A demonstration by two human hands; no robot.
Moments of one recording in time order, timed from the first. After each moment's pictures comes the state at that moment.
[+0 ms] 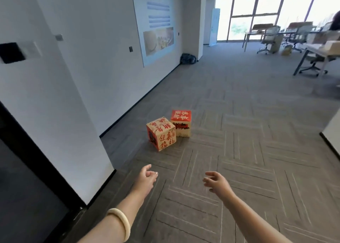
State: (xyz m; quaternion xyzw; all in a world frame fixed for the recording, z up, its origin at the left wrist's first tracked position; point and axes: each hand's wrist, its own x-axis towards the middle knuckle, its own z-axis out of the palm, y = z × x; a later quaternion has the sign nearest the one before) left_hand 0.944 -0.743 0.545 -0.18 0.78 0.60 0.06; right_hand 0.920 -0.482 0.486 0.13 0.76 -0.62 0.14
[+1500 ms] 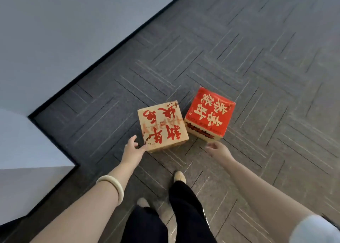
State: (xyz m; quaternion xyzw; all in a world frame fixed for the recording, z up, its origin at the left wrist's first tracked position) left_hand -0.034 -0.855 0.293 -0.46 0.70 0.53 0.16; right_hand -0.143 -0.583 0.289 0.14 0.84 -0.35 0.38
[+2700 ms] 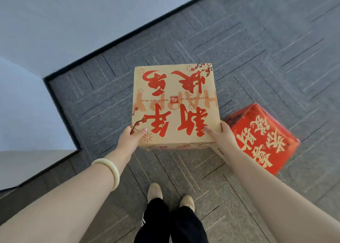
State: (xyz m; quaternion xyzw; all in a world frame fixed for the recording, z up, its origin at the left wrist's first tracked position) left_hand -0.129 -0.988 0.125 -0.58 0.59 0.55 0.08; right_hand -0.303 -0.780 0.133 0.04 0.84 -0.39 0.37
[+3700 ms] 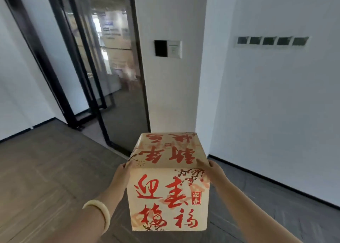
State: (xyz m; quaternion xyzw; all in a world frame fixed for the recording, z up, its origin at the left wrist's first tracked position) left_hand 0.352 -0.790 0.575 -0.75 0.28 0.41 -0.45; right_hand 0.075 -0.858 0.585 -0.52 0.60 -0.29 0.53
